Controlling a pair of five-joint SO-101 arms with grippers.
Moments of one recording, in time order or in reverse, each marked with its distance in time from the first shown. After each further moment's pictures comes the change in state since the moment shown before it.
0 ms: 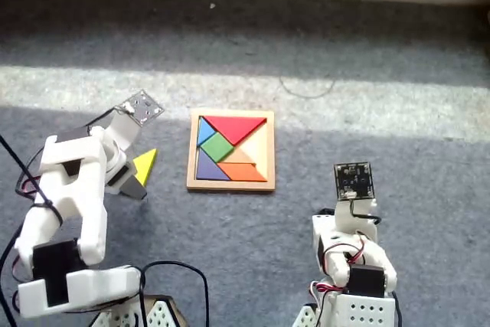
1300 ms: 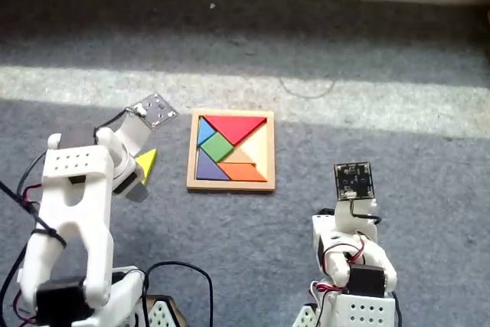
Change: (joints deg) left arm 5.5 -14.8 0.0 17.5 3.1; right arm 0.0 0.0 0.0 0.0 0.0
